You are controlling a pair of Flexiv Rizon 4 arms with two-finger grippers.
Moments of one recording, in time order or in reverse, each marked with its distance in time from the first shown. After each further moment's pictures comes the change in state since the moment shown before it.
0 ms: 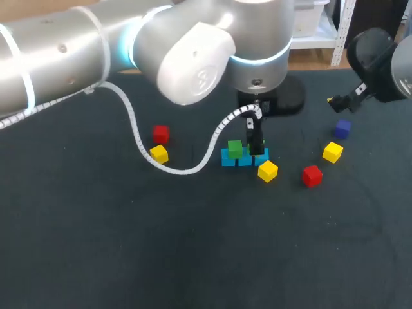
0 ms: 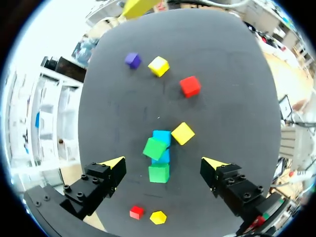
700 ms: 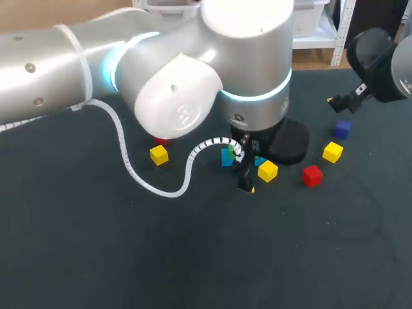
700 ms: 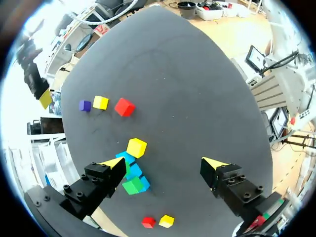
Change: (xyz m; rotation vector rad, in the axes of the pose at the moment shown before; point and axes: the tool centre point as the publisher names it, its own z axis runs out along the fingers) left arm -0.005 -0.078 -0.011 0.028 -0.036 0.471; right arm 0.000 0.000 0.000 0.000 0.000 0.000
